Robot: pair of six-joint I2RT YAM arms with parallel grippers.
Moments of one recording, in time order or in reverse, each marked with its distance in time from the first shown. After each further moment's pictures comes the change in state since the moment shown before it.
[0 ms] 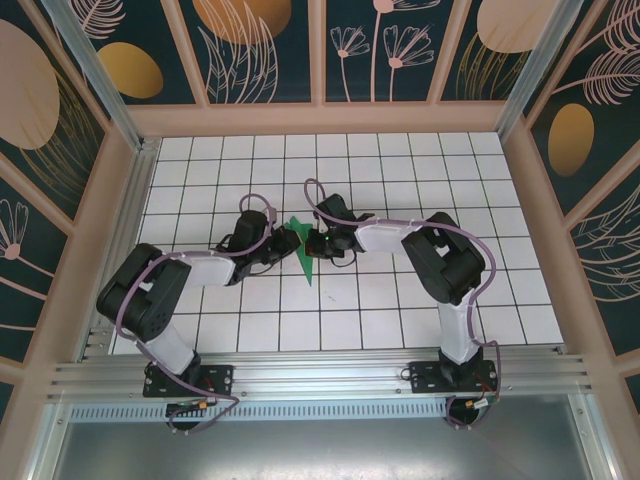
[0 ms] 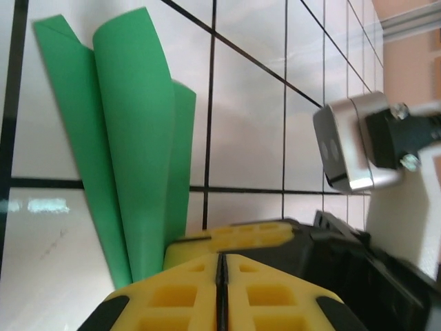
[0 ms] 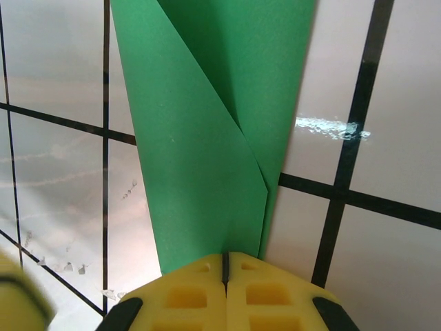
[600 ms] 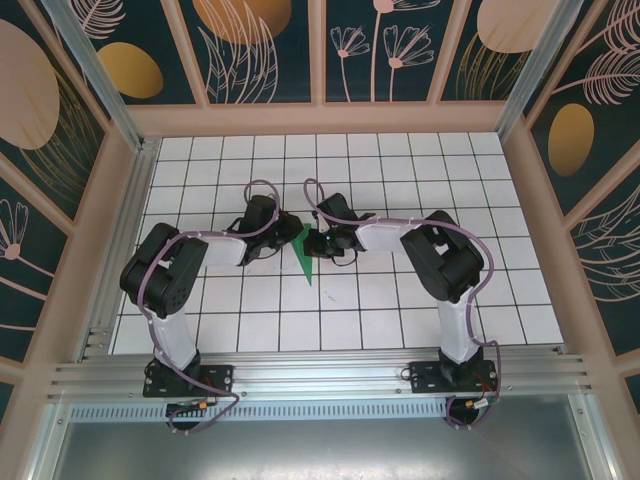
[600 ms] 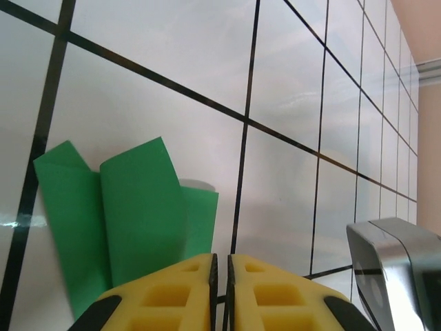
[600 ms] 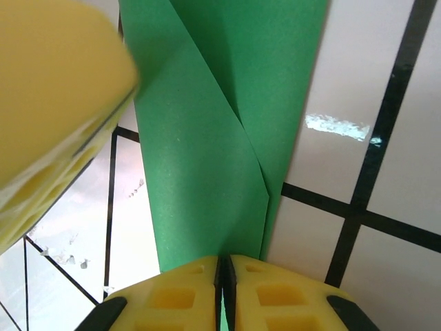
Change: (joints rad) left arm 0.027 0.178 0.198 -0.066 -0.071 -0.001; right arm -0.012 0.021 0.000 0.030 -0.052 -0.056
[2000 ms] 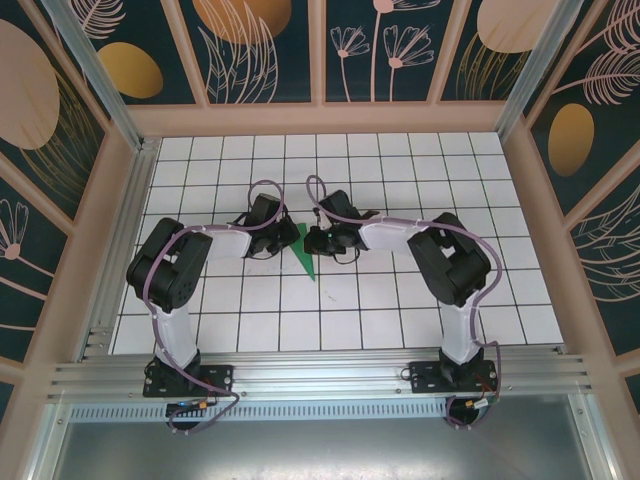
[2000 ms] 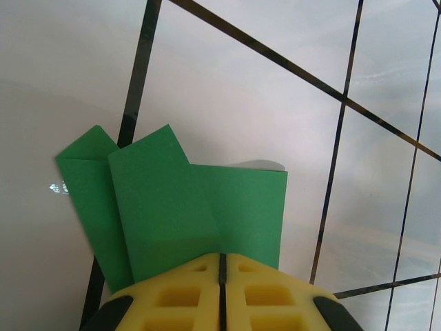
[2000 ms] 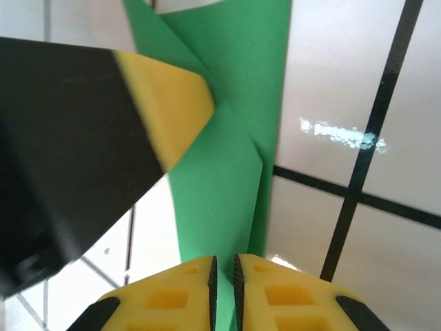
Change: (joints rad) left arm 0.000 0.043 0.085 -0.238 -0.056 0.062; right arm -0.006 -0.072 -0.014 -0.025 -0.007 0.003
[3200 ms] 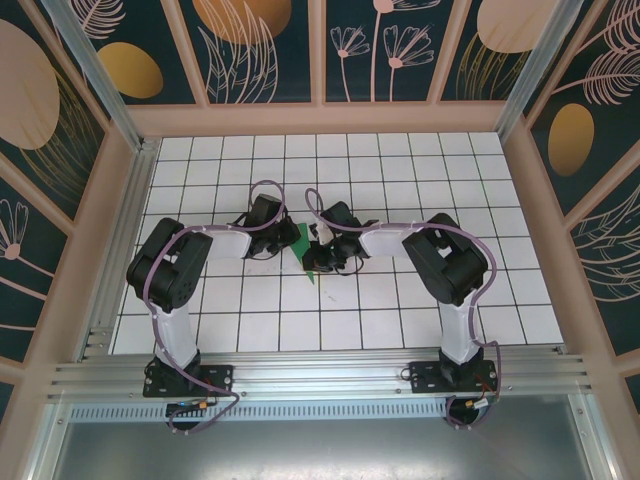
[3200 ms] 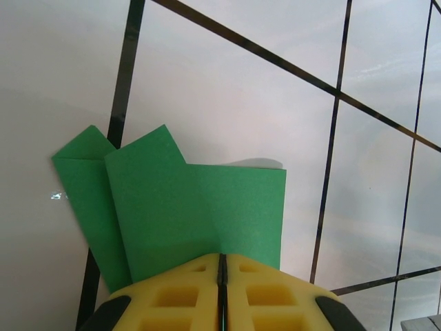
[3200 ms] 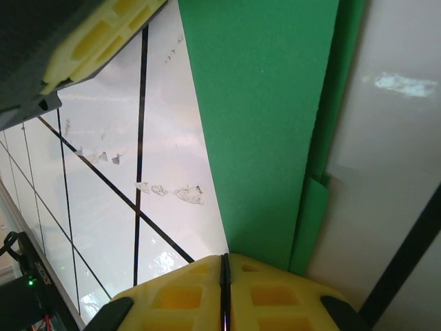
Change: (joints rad) left arm 0.000 0.000 -0.007 0.018 0.003 0.046; right arm 0.012 0.039 -0.074 0.024 -0.215 -0.020
